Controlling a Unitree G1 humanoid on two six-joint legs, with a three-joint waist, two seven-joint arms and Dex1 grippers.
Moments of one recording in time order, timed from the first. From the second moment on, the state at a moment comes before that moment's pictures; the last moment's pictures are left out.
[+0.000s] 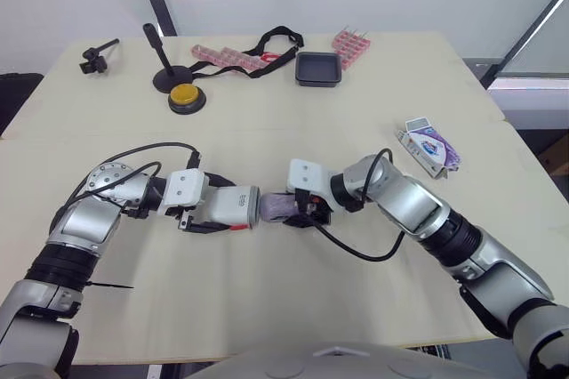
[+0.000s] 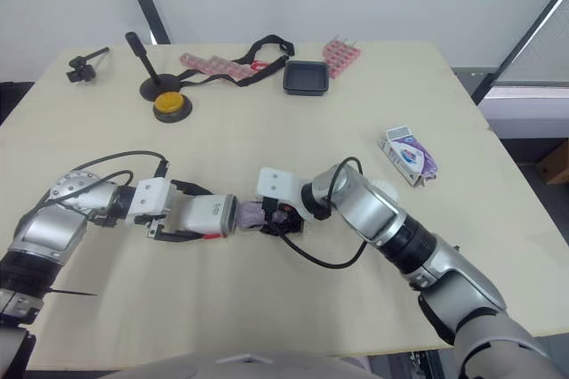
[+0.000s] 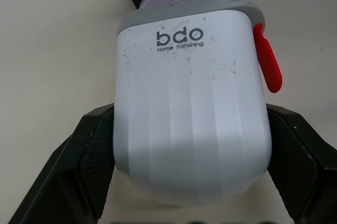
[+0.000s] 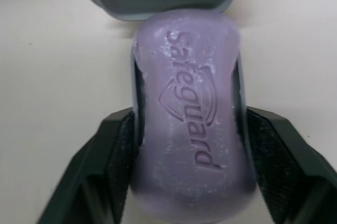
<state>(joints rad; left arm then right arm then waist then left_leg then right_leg) -0.31 0.77 -0.16 0.18 -0.20 -0.22 -1.38 -0.66 -0.42 0.66 -0.17 0.11 0.78 0.96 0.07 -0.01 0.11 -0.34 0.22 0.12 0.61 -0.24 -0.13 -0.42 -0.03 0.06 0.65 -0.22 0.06</state>
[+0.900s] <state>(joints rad) -0.40 0.67 -0.22 0.27 -0.18 -0.24 -1.38 -0.74 -0.55 0.63 -0.21 0.11 0.79 1.12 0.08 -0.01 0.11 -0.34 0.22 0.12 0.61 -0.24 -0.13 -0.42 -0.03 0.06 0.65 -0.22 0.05</state>
